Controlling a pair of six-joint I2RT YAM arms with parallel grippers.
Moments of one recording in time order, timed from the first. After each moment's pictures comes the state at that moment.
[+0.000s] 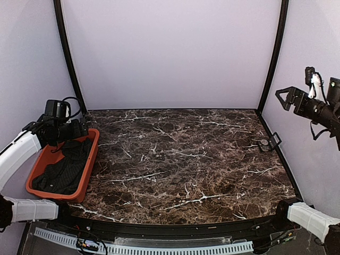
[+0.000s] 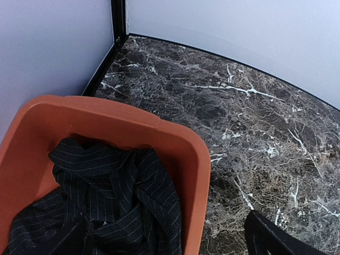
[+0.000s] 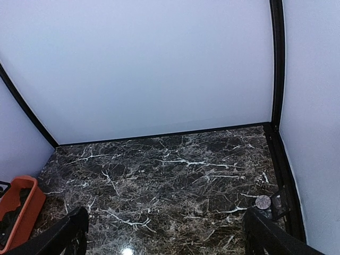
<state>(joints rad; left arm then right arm) -0.15 1.02 0.90 -0.56 -0.22 -0.37 0.01 0.78 1.26 -0.75 -0.26 0.24</state>
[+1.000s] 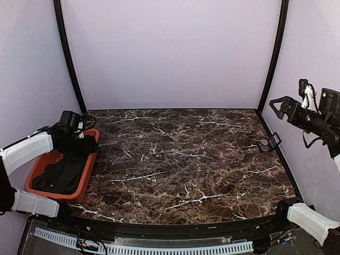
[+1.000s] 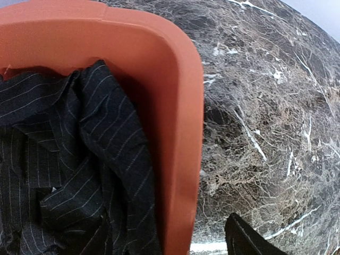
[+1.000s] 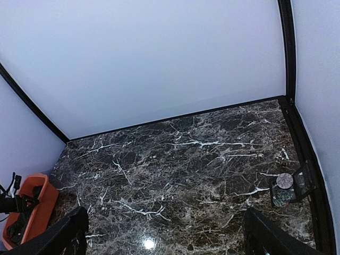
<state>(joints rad) -0.16 1.19 0.80 -0.57 -0.04 -0.39 0.01 0.73 1.09 -0.68 -0.31 0.34</state>
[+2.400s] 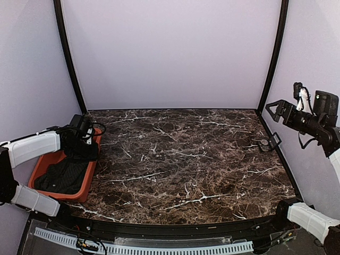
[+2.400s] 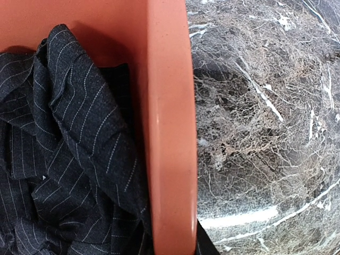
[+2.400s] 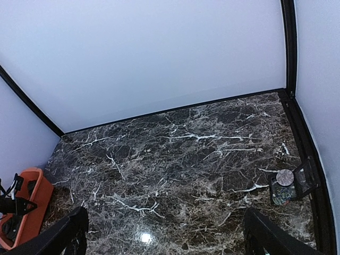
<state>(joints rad) -0.26 1.28 0.80 -0.62 -0.06 -0.33 0.01 0.75 1.03 -0.63 -0.32 0.32</state>
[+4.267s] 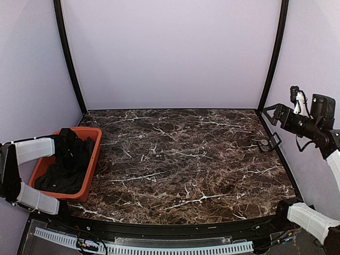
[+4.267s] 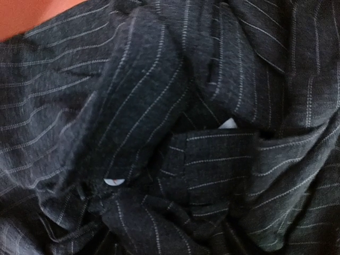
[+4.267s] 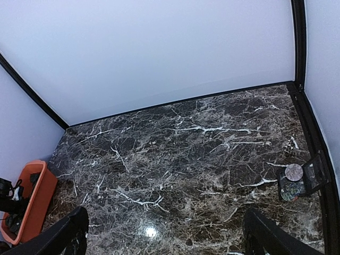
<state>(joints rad) 0.02 1.29 0.66 -0.69 -0.18 -0.62 0.01 0.74 0.97 -0.60 -0.36 0.32</state>
